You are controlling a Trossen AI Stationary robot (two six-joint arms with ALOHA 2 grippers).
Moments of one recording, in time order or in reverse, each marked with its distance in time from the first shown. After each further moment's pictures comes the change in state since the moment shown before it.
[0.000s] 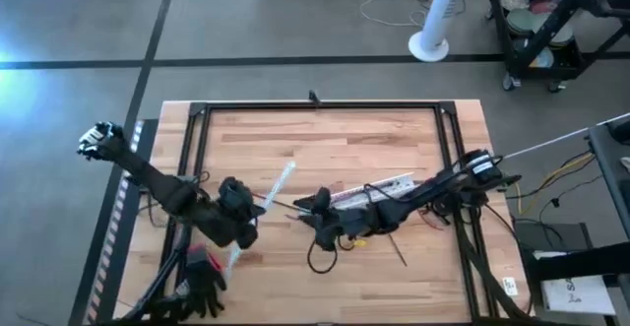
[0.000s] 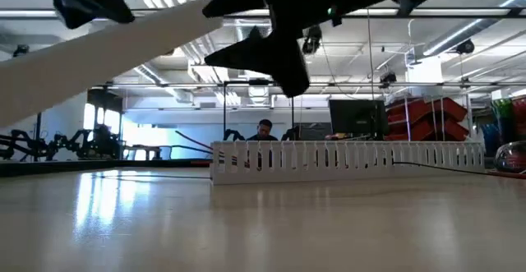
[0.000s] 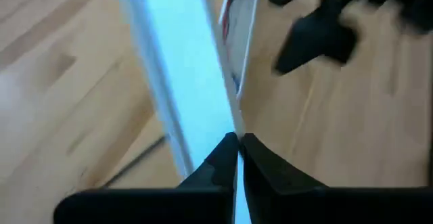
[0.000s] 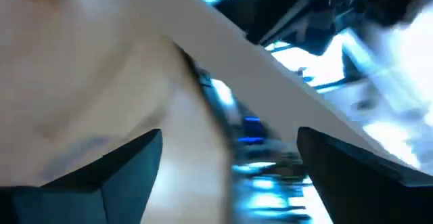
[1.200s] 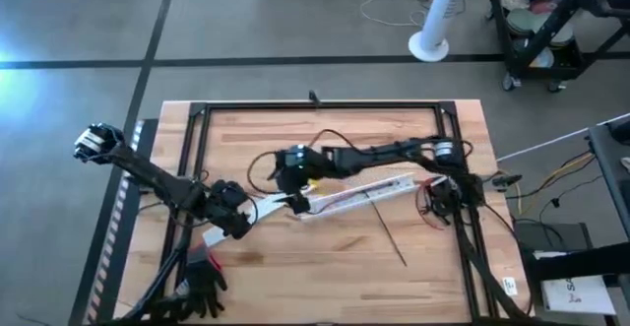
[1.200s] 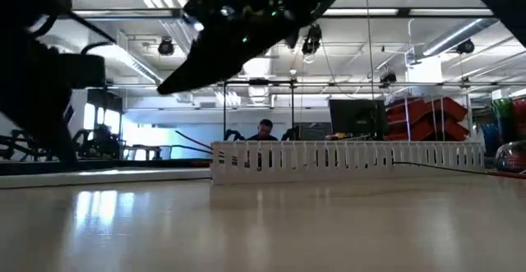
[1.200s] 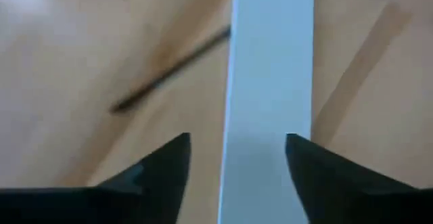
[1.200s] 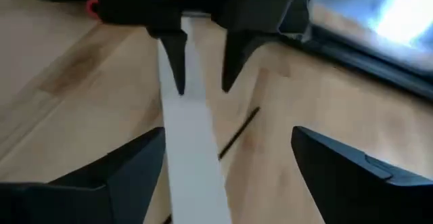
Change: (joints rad) left arm 0.107 -0.010 -0.507 0.150 0.268 -0.105; right arm -0.383 0.282 0.638 -0.796 -0.879 0.899
